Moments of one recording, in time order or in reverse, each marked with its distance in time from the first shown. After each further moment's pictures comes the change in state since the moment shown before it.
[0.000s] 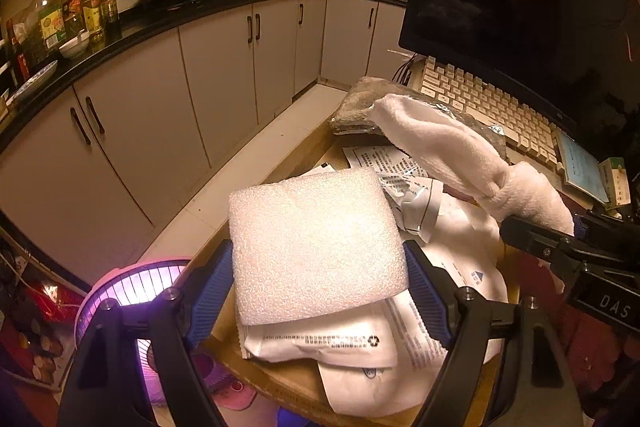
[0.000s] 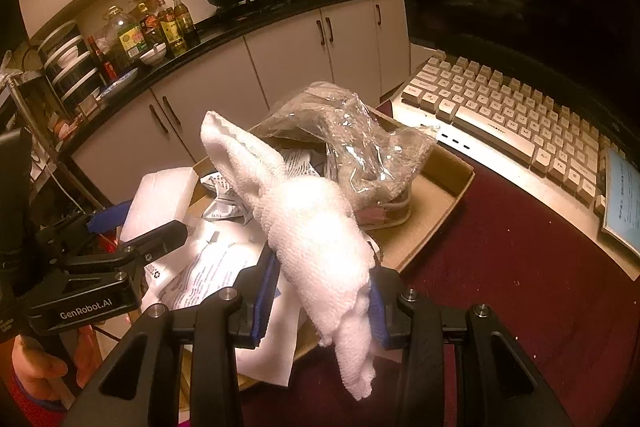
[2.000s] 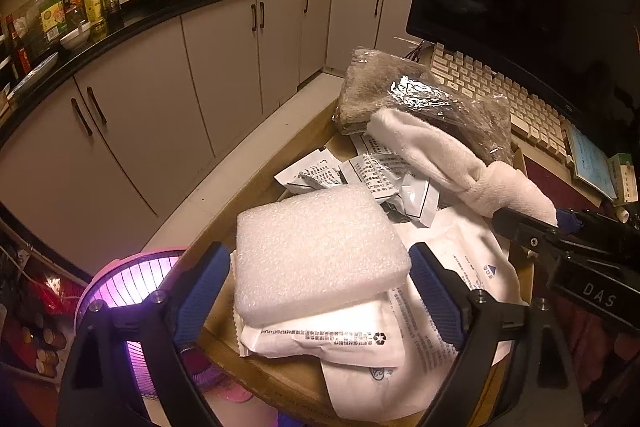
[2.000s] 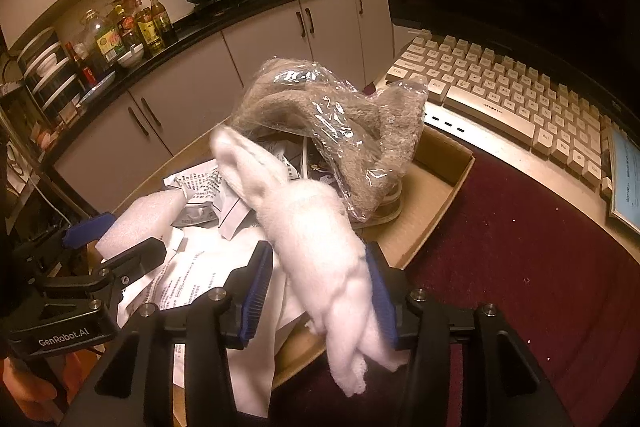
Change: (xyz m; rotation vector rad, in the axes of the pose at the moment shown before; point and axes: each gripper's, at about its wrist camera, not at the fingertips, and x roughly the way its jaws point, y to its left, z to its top) left arm 0.009 0.003 -0.004 -0.005 0.040 0.014; right arm 0.028 -0.014 -0.002 0.053 0.019 -0.039
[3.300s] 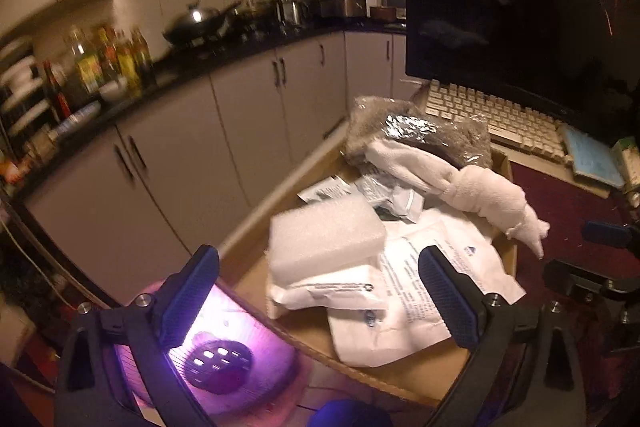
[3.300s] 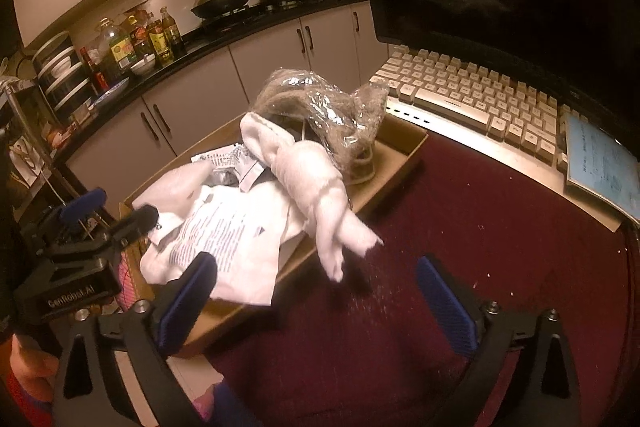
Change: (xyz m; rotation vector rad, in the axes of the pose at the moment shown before) left arm -0.064 -0.024 -0.035 0.083 -0.217 0.155; right arm -0.071 0.000 -0.049 -0.006 -0.066 -0.011
